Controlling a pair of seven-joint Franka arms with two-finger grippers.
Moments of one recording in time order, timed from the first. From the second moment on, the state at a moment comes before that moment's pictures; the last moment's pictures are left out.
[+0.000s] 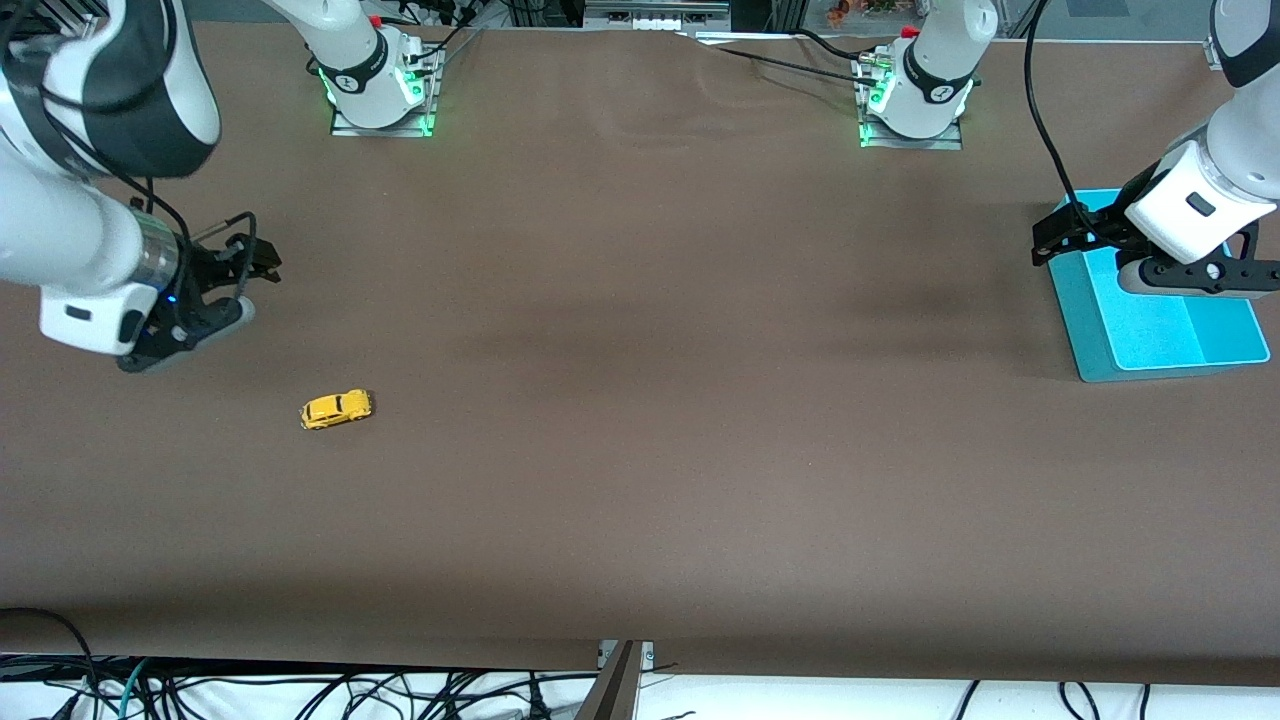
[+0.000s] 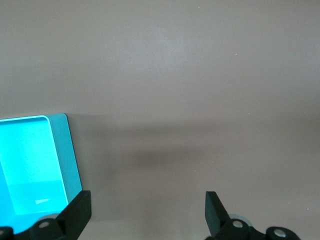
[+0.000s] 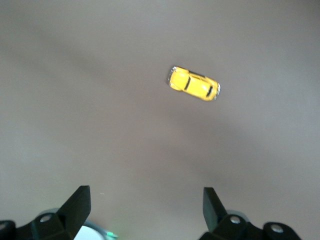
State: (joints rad) left arm 0.05 0.00 -0.11 -1.69 -0.01 1.60 -0.04; right arm 0.17 0.27 -0.07 -1.54 -0.04 1.57 -0.57
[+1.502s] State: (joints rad) left arm 0.05 0.00 -0.11 -1.70 -0.01 1.60 -0.04; right arm 0.12 0.52 -0.08 -1.86 -0.04 2.35 -1.63
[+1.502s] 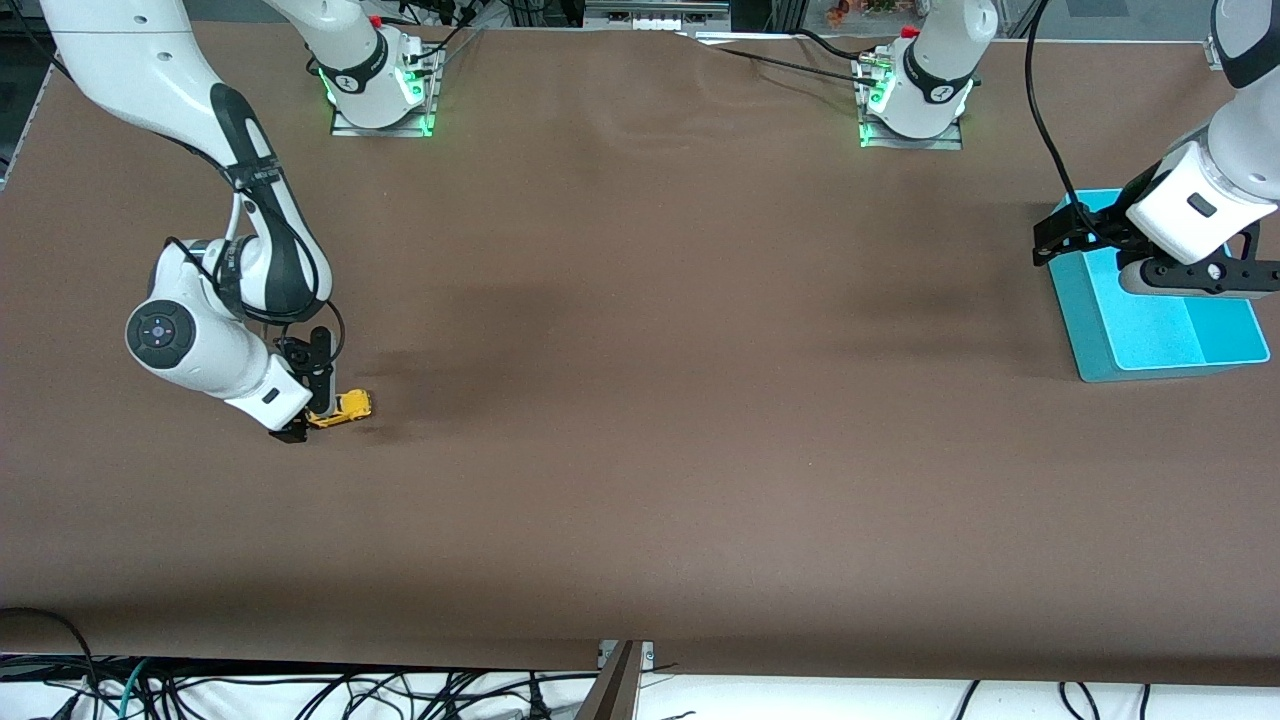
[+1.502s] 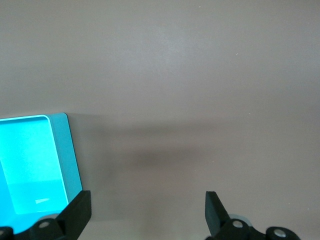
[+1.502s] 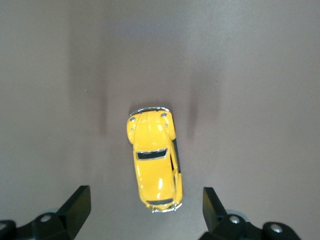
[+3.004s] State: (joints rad) left arm 0.05 0.00 -0.11 -1.70 -0.01 1.60 -0.04; right arm 0.12 0.56 -0.07 -1.88 -0.01 2.43 -1.66
